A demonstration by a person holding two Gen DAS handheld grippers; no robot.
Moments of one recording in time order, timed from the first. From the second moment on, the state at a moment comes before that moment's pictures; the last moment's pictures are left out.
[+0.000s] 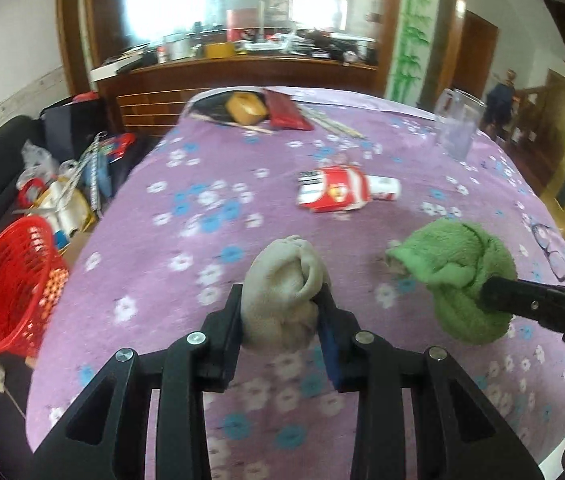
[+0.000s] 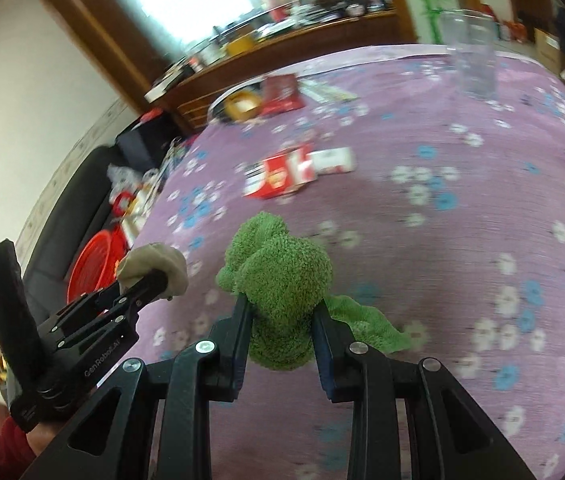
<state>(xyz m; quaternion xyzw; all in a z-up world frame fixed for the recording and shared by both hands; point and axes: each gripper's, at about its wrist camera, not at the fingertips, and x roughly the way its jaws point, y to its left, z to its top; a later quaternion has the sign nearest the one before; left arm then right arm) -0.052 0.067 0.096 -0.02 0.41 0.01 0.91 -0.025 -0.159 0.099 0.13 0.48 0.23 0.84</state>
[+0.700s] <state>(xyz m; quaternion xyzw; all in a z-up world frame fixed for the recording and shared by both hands) -0.071 0.141 0.104 -0.03 0.39 0.06 0.92 -0.029 -0.060 0.108 0.08 0.48 0.27 0.83</state>
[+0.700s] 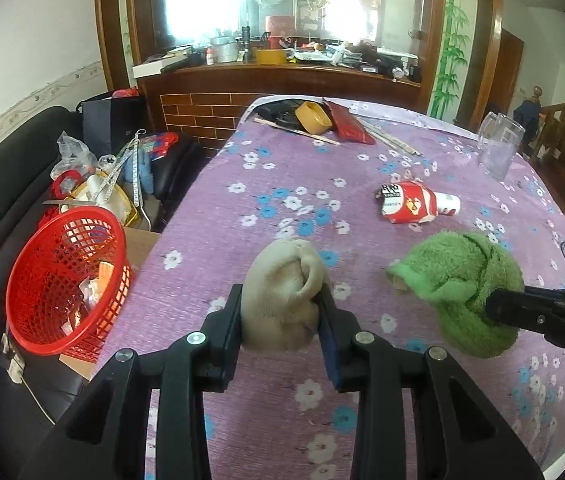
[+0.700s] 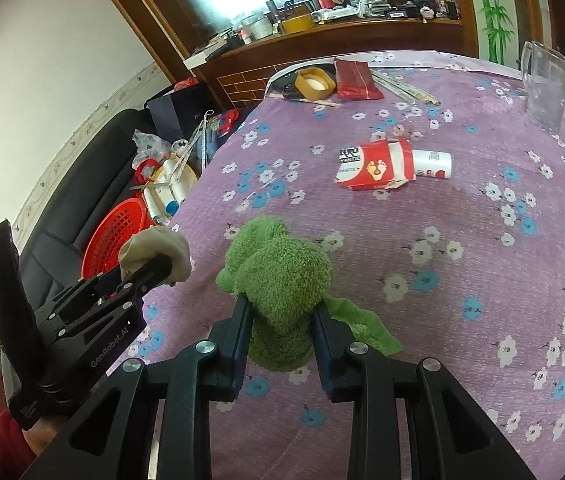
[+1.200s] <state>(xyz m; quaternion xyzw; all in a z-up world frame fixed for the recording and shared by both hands) -0.084 0.178 0.112 -0.04 0.38 0.08 0.92 -0.033 -0.011 0.118 0.05 0.48 0.29 0.83</state>
